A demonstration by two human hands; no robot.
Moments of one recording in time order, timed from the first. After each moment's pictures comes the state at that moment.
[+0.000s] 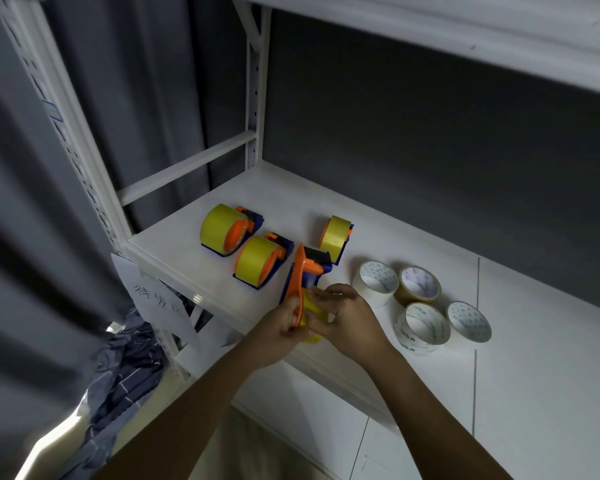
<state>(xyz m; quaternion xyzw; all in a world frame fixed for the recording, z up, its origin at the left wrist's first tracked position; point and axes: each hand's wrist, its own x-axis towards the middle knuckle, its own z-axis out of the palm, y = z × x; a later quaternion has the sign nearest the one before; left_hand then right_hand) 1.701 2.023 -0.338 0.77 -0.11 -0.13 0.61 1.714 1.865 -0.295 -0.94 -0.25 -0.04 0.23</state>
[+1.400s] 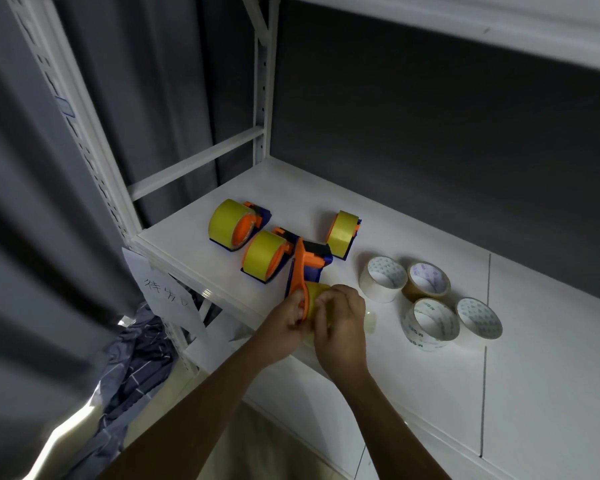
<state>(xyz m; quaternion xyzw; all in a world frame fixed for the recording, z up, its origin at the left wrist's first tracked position) 1.697 2.015 -0.336 0.73 -0.08 -0.11 0.68 1.684 1.900 -0.324 -0.90 -0.08 -0.19 0.39</state>
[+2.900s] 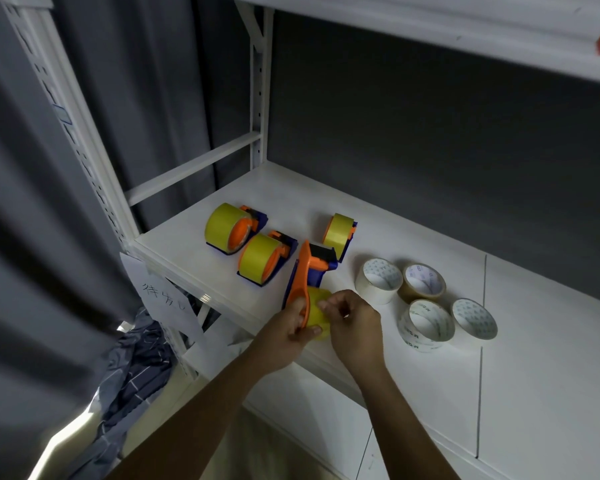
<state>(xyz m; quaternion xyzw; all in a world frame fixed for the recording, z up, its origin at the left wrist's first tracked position) 1.691 2.010 -0.340 0.80 -0.09 -0.09 0.58 1.692 1.877 -0.305 -0.87 0.00 -0.09 0.48</state>
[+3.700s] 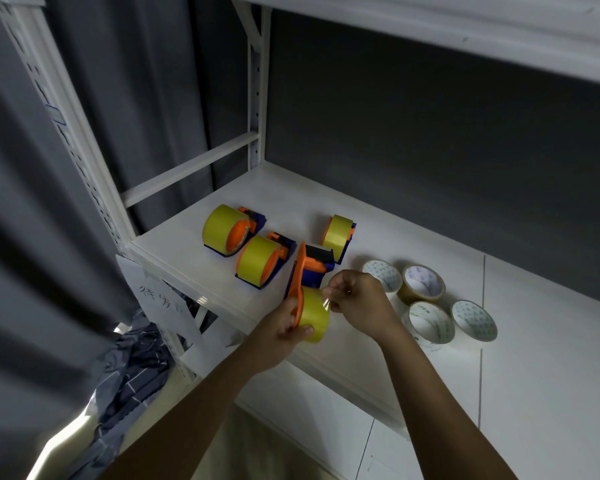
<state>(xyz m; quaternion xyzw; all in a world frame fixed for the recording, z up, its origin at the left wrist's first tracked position) 1.697 2.023 -0.343 0.78 -0.09 -0.11 0.61 1.738 1.861 -0.280 -0.89 -0.07 0.04 0.45</state>
